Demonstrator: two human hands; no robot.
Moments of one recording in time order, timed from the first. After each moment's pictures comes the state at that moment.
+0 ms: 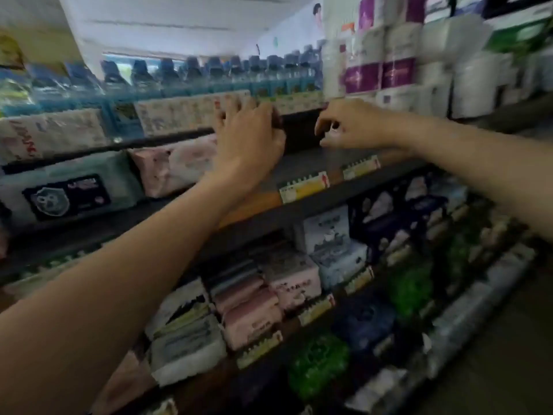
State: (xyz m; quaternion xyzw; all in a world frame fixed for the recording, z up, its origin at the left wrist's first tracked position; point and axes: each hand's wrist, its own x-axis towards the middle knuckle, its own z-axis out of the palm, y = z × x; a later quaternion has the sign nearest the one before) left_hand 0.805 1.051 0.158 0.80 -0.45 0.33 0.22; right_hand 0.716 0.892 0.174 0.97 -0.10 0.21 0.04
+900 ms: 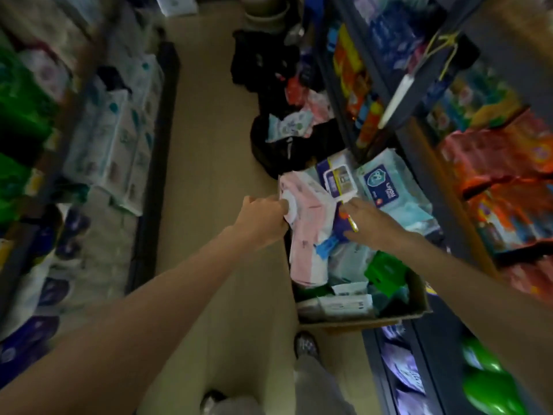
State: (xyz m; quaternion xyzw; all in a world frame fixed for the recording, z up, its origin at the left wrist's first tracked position) left_hand 0.125 0.954 -0.244 0.43 -0.88 -0.09 -0.15; right_hand -0.082 1.022 -0.288 0.67 -0.71 -0.05 -0.23
